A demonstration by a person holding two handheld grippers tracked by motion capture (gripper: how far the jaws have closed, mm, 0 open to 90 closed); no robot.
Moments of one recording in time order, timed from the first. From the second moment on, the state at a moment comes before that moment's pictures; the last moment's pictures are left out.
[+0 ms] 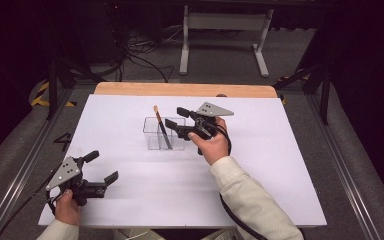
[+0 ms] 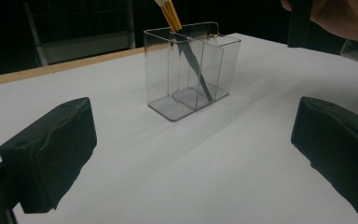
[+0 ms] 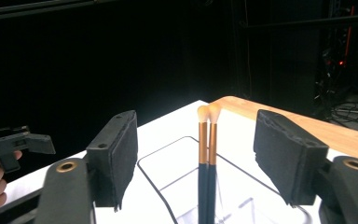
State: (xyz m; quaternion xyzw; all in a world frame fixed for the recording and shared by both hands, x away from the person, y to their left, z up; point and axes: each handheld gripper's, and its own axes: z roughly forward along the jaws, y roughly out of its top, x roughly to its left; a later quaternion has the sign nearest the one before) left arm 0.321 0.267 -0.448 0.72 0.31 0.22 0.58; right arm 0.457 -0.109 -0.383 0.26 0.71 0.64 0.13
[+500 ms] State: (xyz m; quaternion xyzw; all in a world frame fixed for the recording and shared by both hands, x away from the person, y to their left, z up) left arm 0.319 0.268 -0.448 0.72 0.31 0.22 0.58; right arm 0.430 -0.180 -0.352 0.27 0.71 0.63 0.17
